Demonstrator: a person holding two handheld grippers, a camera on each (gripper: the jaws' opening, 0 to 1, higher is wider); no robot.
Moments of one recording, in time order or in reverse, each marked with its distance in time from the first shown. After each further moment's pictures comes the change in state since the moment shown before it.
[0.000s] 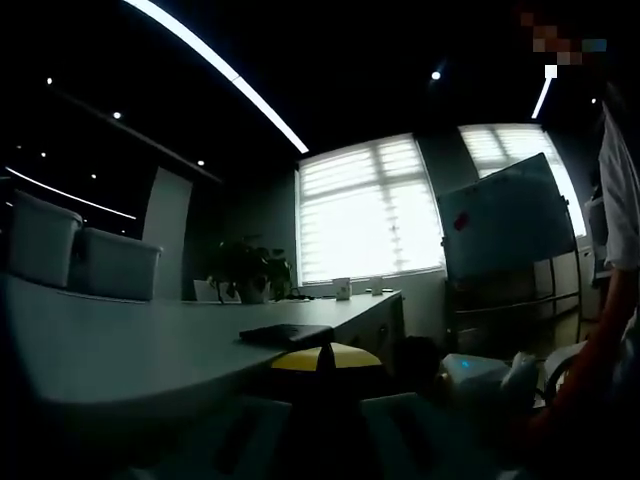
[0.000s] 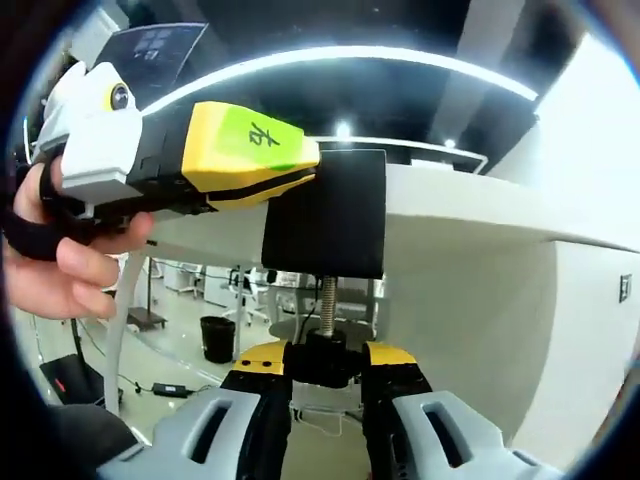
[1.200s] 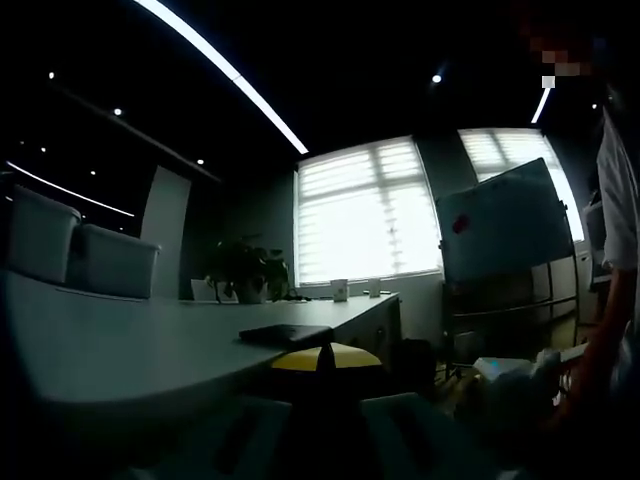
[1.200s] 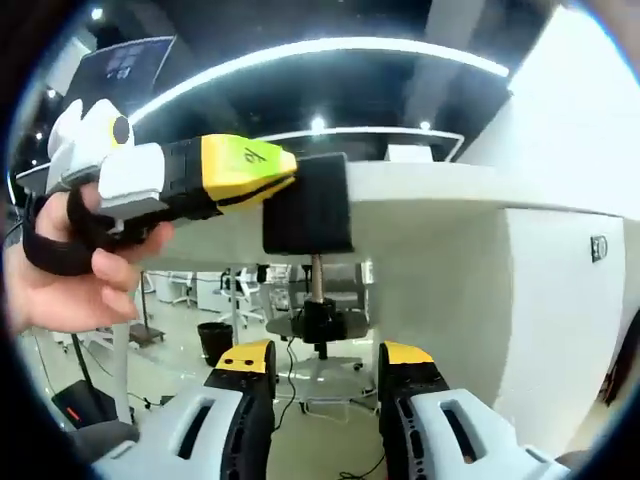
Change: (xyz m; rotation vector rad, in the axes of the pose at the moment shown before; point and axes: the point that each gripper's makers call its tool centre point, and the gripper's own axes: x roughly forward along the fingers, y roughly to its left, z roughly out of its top) left arm -0.001 0.001 0.001 -0.019 -0.009 -0.011; right arm -0.029 0.007 -0.004 0.098 0.035 -0.126
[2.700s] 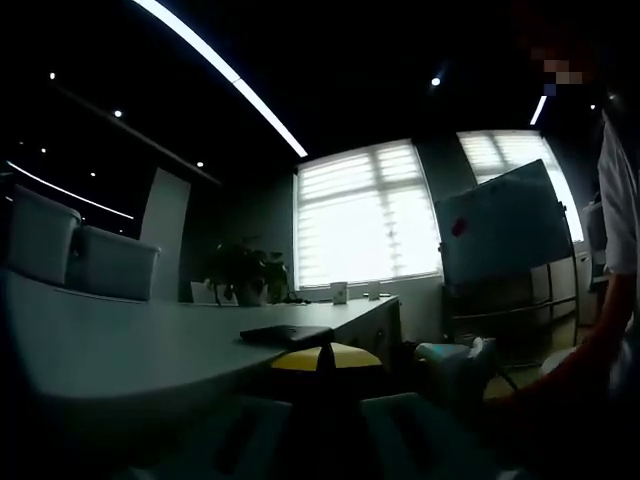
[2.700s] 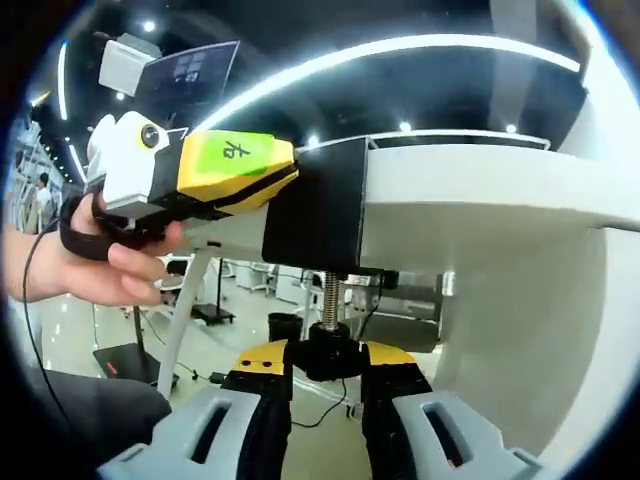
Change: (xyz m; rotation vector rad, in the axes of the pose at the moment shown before) left arm -0.001 0.001 0.000 0.001 -0.015 -0.001; right arm 0.028 0.008 0.002 -0.080 0.000 0.473
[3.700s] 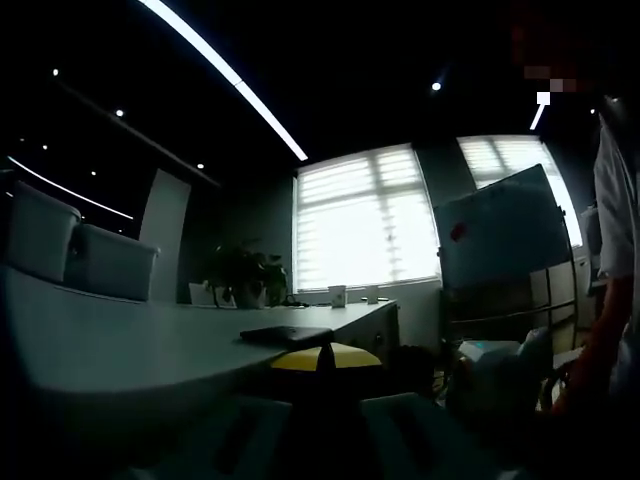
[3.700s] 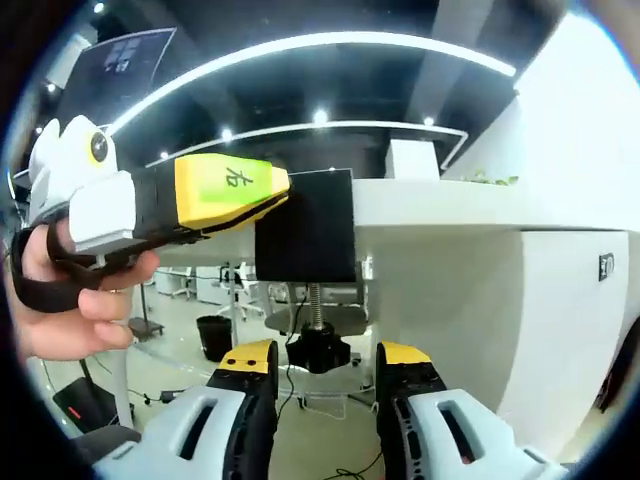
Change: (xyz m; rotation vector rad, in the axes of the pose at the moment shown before) left arm 0.000 0.000 0.001 -0.009 -0.017 -0.007; right arm -0.018 -0.002 0.001 0.085 0.052 -0.466
